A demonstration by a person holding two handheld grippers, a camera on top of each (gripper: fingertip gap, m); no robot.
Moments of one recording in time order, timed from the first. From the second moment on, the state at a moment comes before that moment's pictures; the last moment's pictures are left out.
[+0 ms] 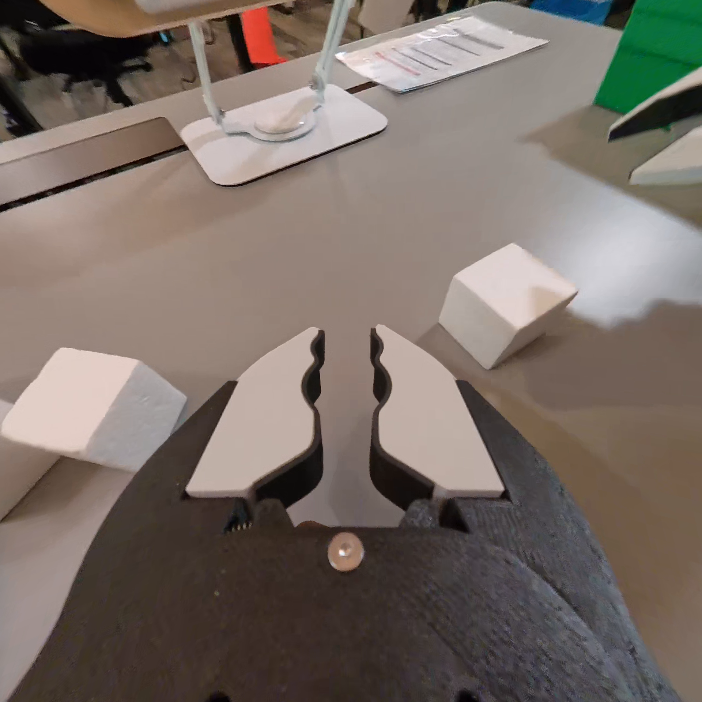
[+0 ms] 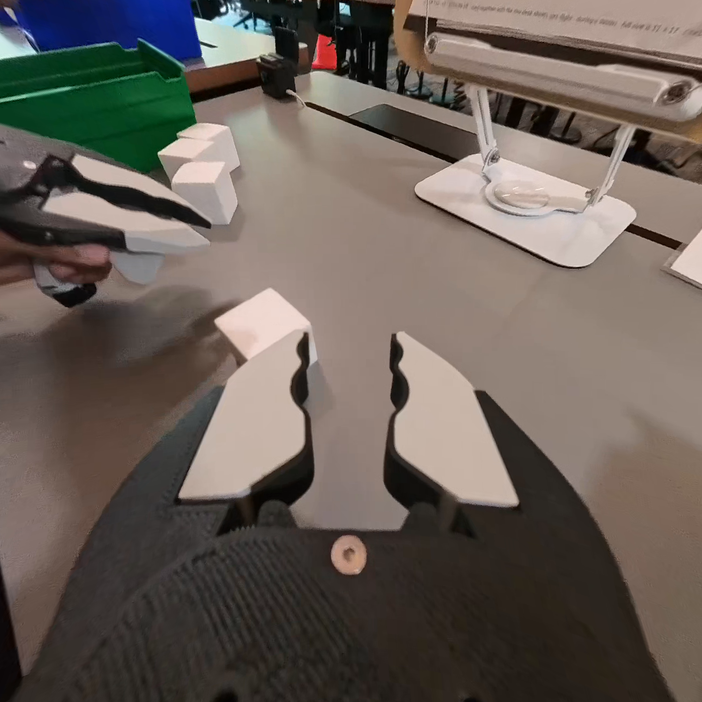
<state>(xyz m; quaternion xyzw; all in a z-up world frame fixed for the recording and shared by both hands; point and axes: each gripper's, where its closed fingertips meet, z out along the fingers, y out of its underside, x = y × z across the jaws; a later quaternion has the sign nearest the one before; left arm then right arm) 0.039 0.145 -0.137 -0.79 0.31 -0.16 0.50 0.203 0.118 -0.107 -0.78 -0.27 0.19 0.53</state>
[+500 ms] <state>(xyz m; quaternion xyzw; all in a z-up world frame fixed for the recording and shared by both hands) 0.034 0.141 -0.125 -0.80 0.26 -0.24 0.48 0.217 0.105 -0.097 -0.75 -0.29 0.16 0.57</state>
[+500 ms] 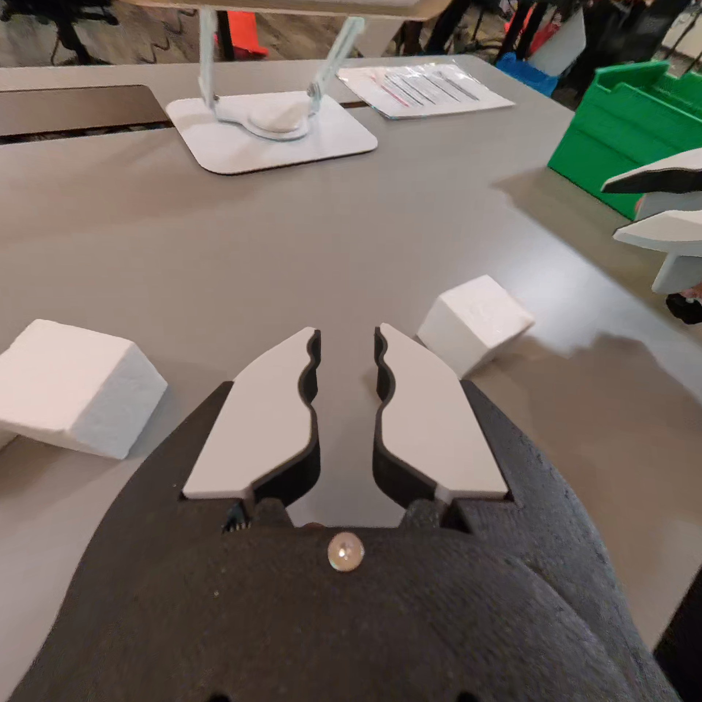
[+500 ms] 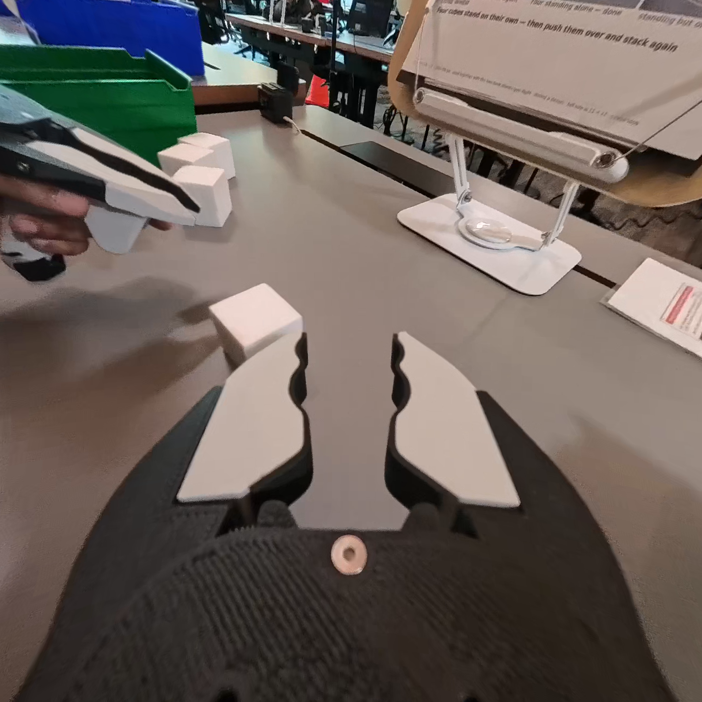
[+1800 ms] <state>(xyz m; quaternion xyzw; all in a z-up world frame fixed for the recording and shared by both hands) -0.143 0.205 -0.114 -0.84 0.05 -0.10 0.53 -0.088 0.209 -0.157 -0.82 -0.32 0.22 0.42</state>
